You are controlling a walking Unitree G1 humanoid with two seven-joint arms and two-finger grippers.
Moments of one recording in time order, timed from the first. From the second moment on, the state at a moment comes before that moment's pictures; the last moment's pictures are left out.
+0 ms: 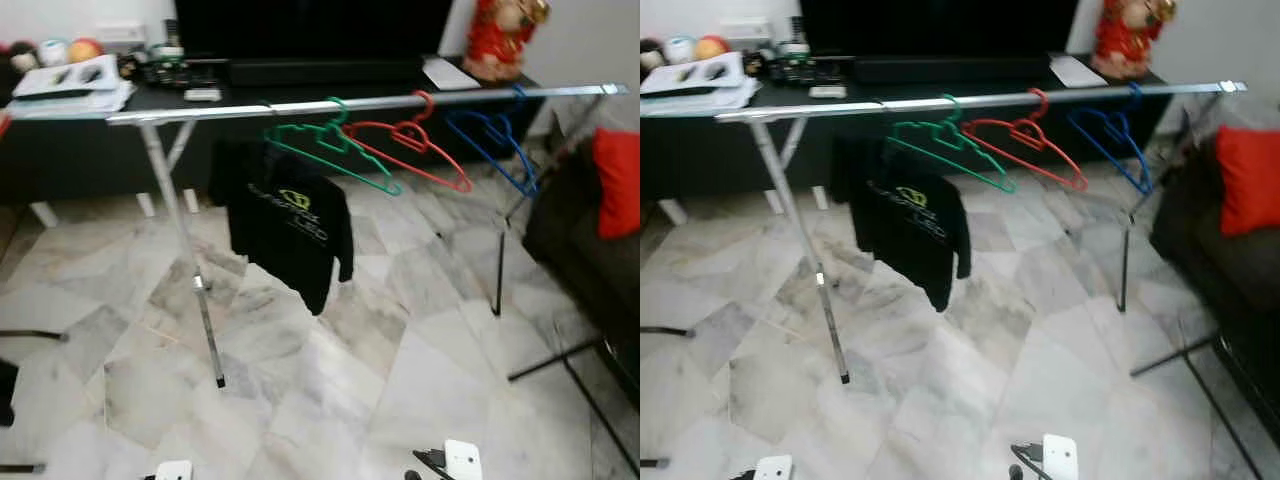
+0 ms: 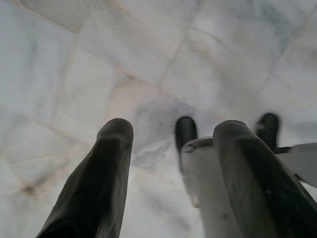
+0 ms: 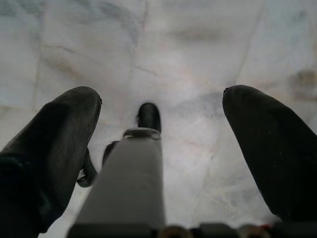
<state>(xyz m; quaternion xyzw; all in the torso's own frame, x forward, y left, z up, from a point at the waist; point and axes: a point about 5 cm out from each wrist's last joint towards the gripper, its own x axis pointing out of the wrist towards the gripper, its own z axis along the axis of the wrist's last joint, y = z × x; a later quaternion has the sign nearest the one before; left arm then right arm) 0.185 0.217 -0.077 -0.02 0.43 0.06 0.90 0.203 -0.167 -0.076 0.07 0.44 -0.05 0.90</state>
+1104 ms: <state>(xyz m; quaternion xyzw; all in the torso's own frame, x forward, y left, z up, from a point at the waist) 0.189 0.212 -0.076 -0.03 0.42 0.06 0.90 0.205 -0.155 -0.076 0.08 0.44 -0.06 0.89</state>
